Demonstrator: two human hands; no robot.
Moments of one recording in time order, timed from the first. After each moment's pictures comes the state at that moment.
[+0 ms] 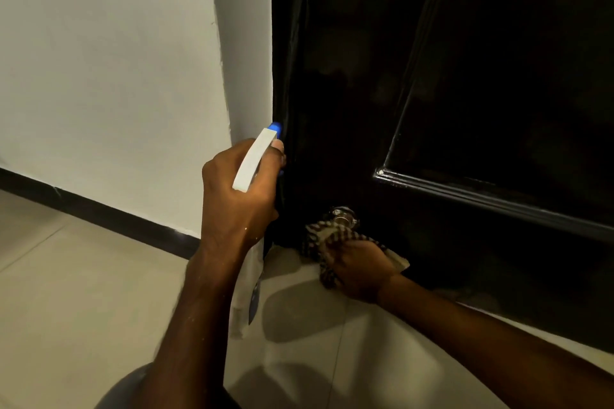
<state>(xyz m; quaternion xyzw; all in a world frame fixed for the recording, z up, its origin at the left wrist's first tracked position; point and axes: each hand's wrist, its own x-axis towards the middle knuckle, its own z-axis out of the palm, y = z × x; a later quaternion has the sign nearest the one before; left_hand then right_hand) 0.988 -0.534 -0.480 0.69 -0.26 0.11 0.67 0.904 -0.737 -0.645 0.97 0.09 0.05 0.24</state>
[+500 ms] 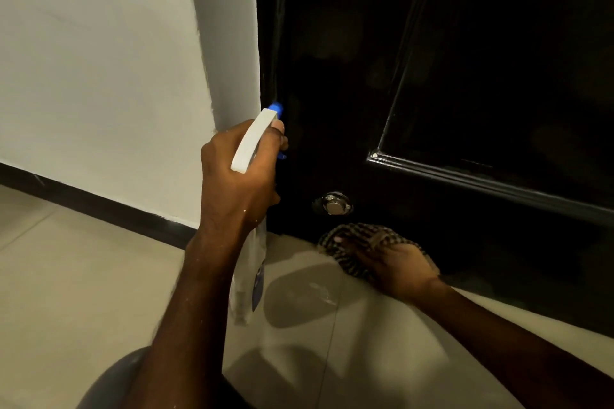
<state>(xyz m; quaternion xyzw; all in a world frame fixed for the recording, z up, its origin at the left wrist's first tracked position) 0.985 -0.547 -0.483 0.66 -0.28 0.07 0.69 0.840 -0.779 -0.661 0.99 -0.03 0.01 0.10</state>
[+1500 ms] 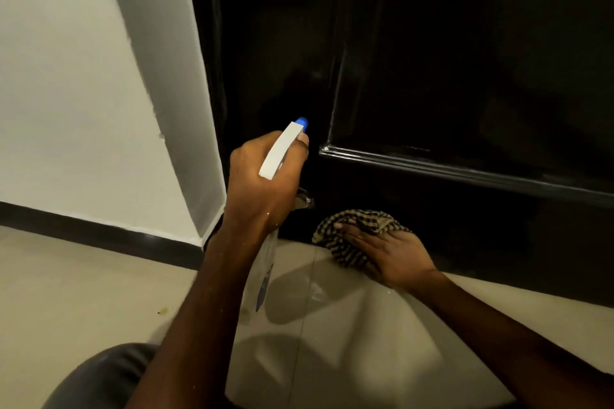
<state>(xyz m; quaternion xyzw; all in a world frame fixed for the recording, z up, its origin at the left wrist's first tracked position) 0.940 -0.593 -0.481 0.67 -0.36 -0.01 0.65 0.783 -0.811 -0.660 0.98 -0.08 0.10 0.12</state>
